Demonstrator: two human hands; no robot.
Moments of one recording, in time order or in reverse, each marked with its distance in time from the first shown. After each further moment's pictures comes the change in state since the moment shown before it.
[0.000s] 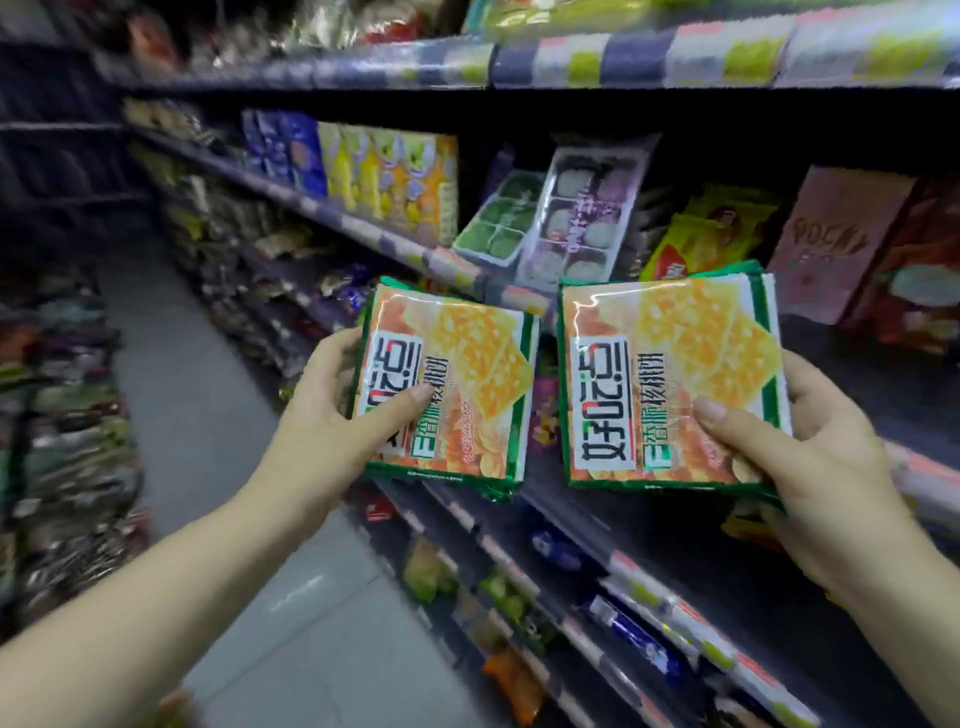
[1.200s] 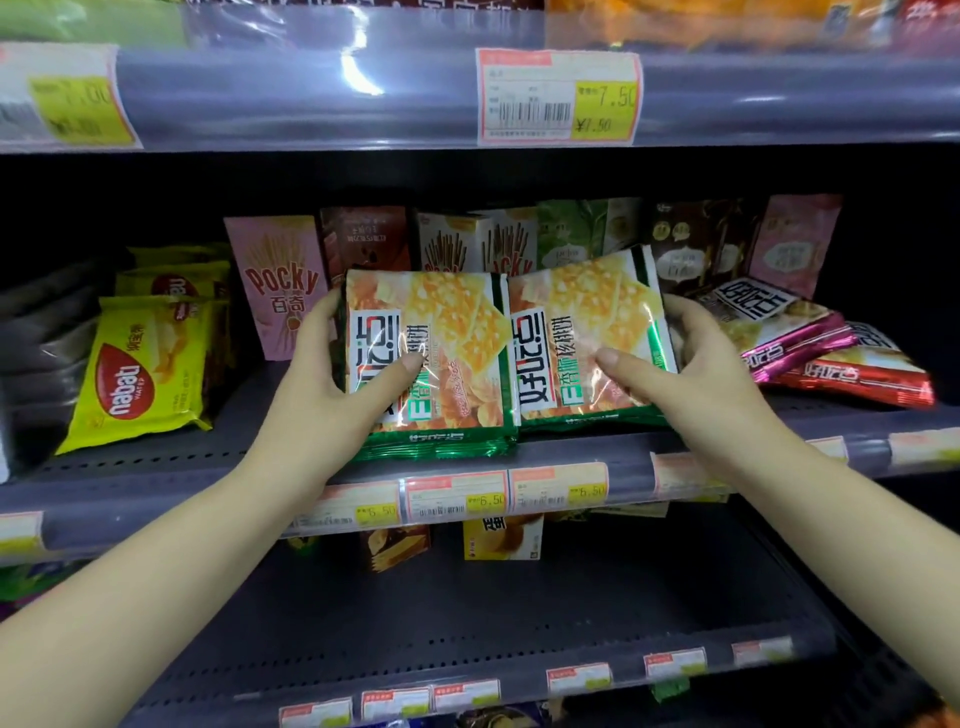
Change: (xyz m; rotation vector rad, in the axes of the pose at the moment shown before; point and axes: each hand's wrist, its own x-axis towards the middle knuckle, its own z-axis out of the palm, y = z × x) left_hand 0.064 0.040 0.351 -0.111 -0.752 0.308; right_hand -0.070 -0.094 -0.222 -0.652 0.862 -0.027
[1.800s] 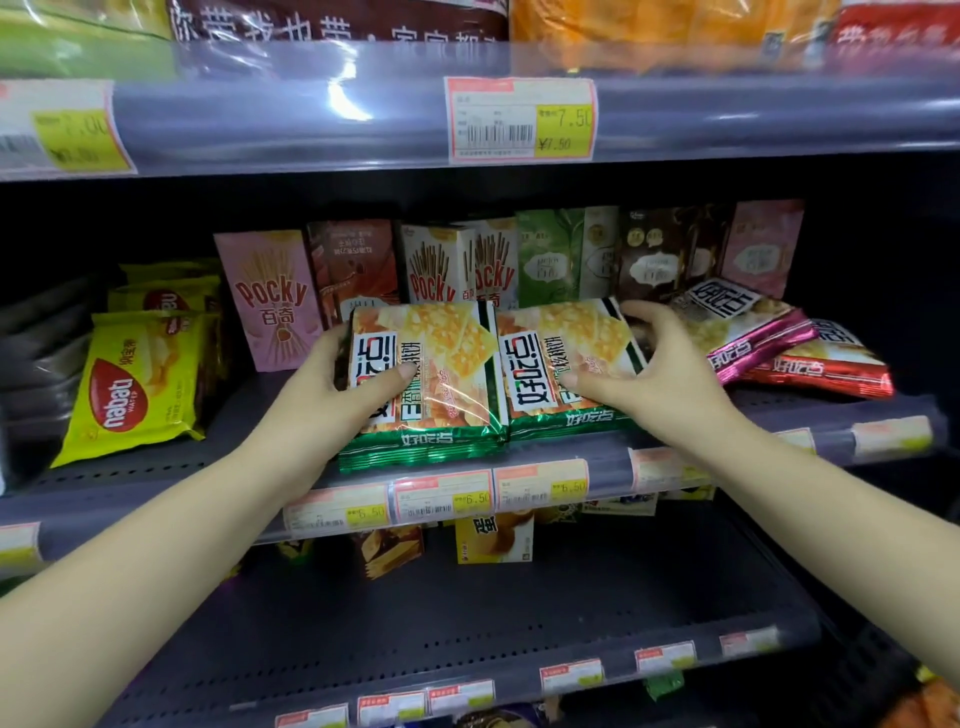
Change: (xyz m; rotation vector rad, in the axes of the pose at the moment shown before) left_hand 0.015 -0.006 0.002 -0.045 -0.133 -0.218; right_hand 0.002 -0.005 -0.001 -0.375 0.031 -0.016
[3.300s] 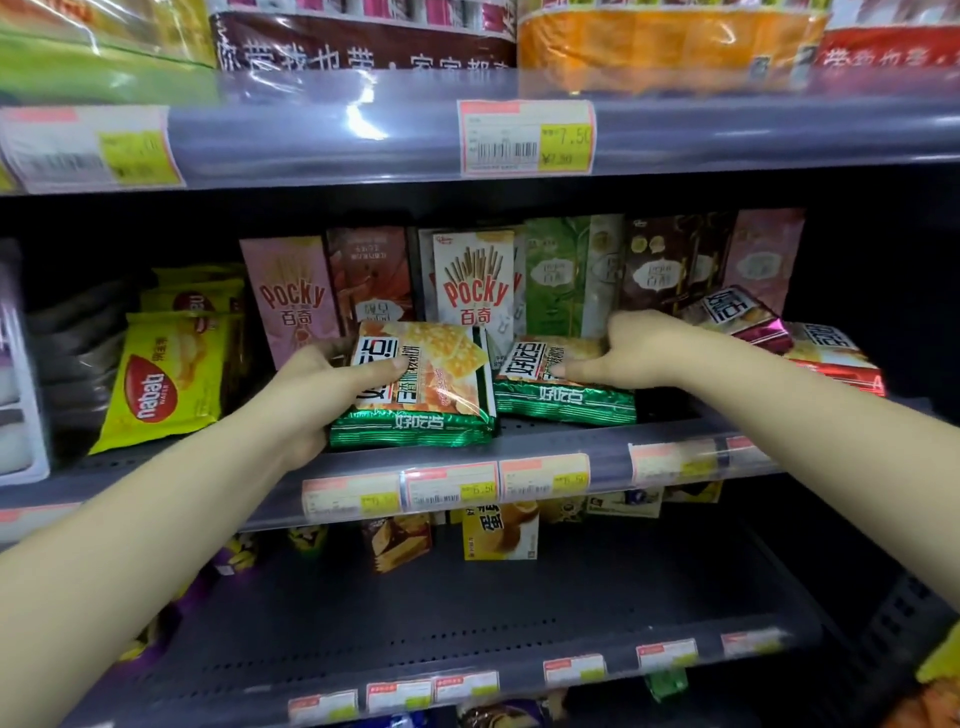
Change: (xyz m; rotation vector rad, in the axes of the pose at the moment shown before) left_hand -0.001 0.027 -0.011 -0.197 0.015 -0.277; right_hand 0.039 -0.046 -0.005 -0.899 -0.470 0.096
